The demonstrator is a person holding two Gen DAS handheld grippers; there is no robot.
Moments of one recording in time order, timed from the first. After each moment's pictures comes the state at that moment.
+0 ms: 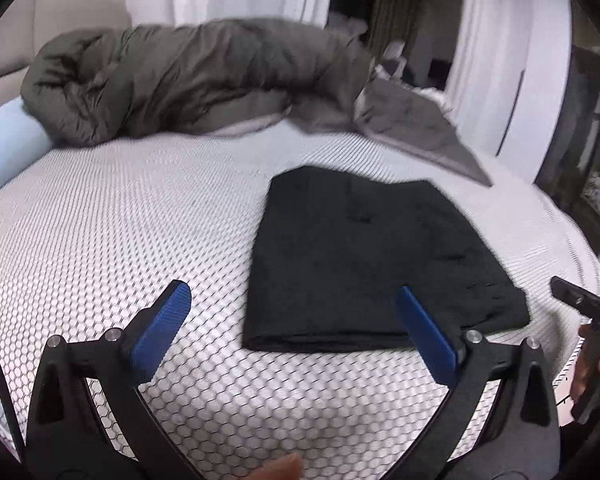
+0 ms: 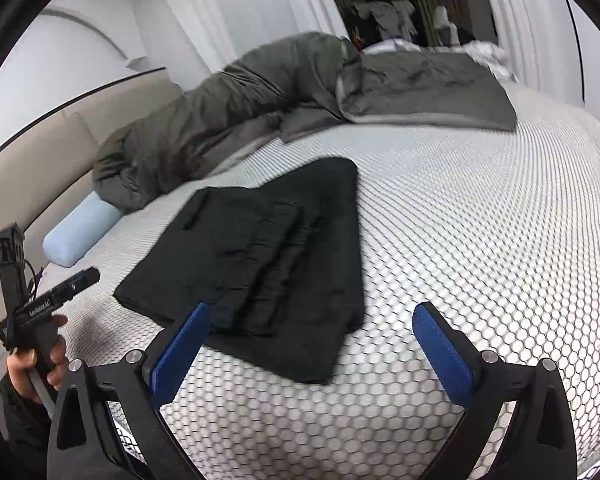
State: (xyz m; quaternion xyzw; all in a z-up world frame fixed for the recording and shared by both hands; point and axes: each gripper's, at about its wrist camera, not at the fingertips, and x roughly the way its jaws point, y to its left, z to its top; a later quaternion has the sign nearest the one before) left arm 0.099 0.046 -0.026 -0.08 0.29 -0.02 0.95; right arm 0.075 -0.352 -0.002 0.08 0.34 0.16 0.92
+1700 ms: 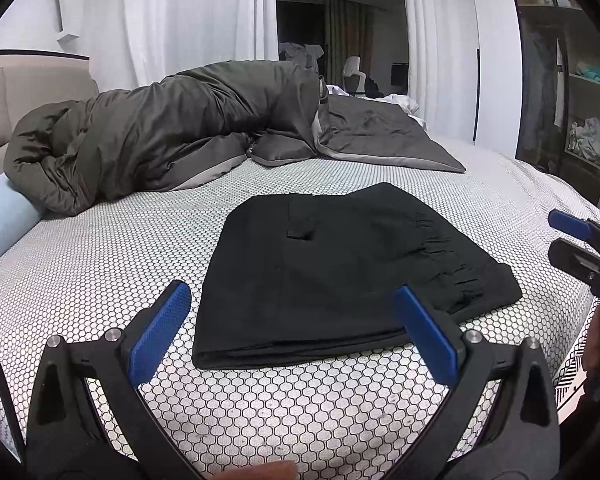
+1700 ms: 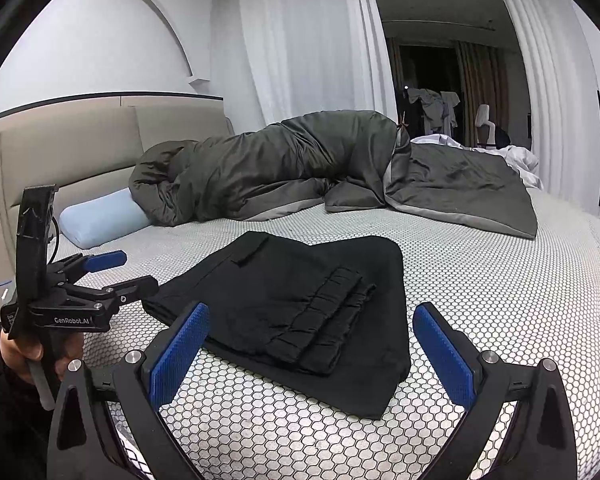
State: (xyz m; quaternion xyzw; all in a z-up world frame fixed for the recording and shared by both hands) left arm 0.074 -0.014 -0.021 0.02 0.22 -0.06 0.97; right arm 0.034 -0.295 0.014 -0.01 0.20 0.20 0.96
